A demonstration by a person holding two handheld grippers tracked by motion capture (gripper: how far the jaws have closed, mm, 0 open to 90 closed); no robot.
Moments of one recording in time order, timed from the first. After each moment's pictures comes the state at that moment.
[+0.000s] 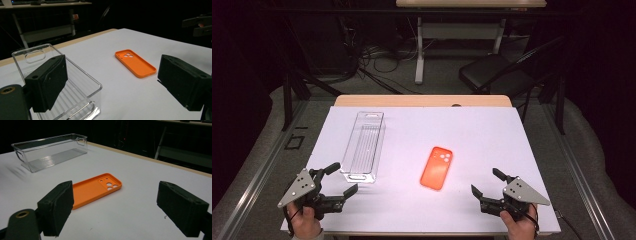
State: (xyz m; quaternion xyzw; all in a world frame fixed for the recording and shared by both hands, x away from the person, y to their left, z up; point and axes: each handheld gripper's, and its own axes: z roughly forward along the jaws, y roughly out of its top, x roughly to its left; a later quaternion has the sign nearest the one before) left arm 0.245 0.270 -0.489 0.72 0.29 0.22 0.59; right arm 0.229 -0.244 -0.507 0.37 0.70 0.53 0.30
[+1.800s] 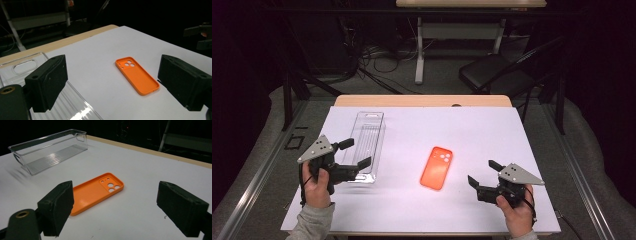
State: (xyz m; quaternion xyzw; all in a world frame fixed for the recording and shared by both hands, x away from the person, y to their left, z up) left arm 0.310 0.236 -0.442 0.75 0.32 0.16 0.55; right arm 0.255 -0.235 -0.487 0.39 0.72 0.51 0.26
